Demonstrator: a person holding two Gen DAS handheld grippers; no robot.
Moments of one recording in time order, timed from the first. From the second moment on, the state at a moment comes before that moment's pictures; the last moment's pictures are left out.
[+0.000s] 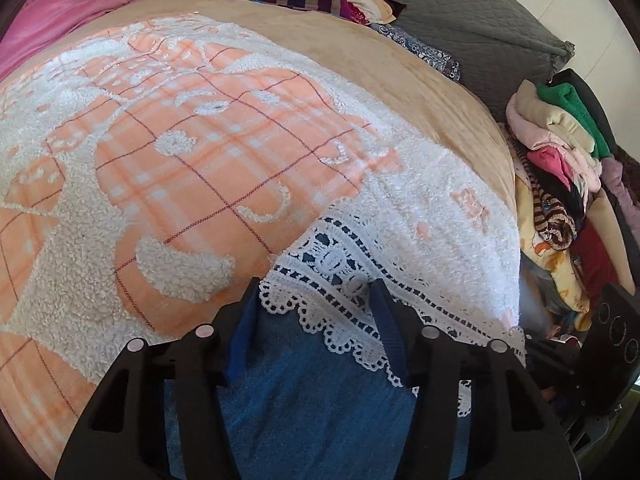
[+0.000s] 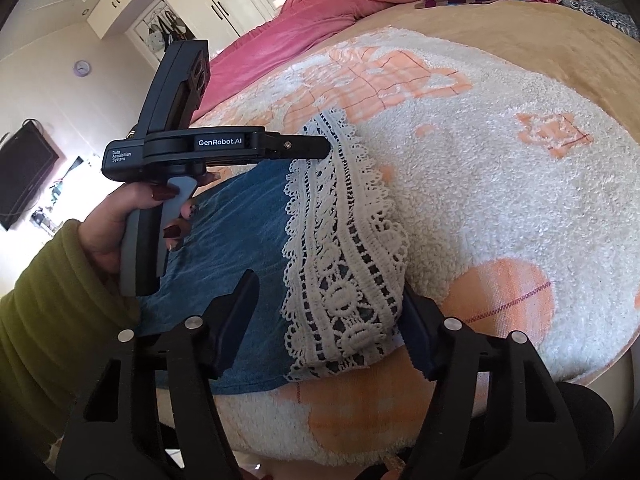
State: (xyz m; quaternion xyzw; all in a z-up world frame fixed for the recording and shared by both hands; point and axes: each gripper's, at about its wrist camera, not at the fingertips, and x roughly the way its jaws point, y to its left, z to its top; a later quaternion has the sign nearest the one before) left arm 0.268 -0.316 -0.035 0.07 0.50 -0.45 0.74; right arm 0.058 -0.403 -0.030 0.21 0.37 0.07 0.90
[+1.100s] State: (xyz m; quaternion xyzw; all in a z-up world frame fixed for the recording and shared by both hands) left arm 0.217 -0.087 0.020 -0.12 0.44 -0.37 0.81; right arm 0.072 -0.242 -0.004 0.07 0.36 0.26 0.89
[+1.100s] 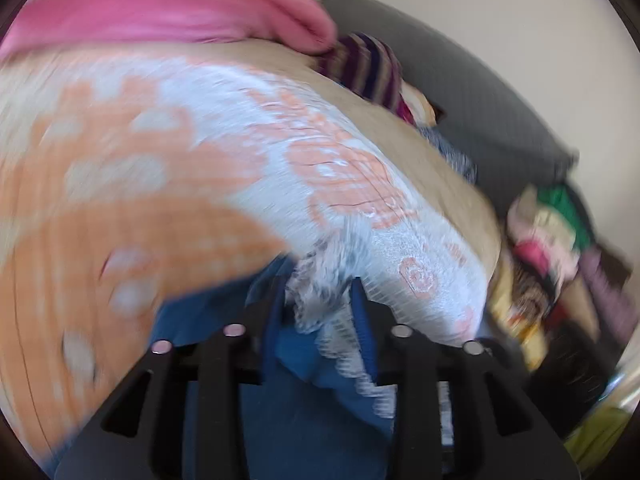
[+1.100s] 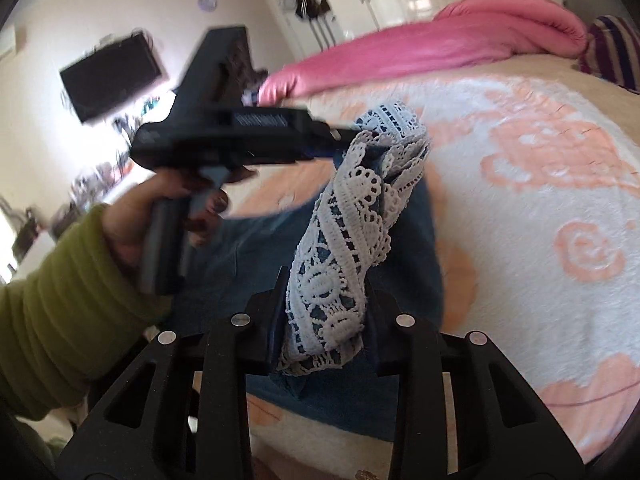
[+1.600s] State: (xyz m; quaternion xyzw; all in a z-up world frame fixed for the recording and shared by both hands) left arm 0.202 0.006 -0.013 -0.28 0.43 -0.37 0.78; right arm 0.029 -0.151 -0.016 -0.19 0.31 0.24 0.90
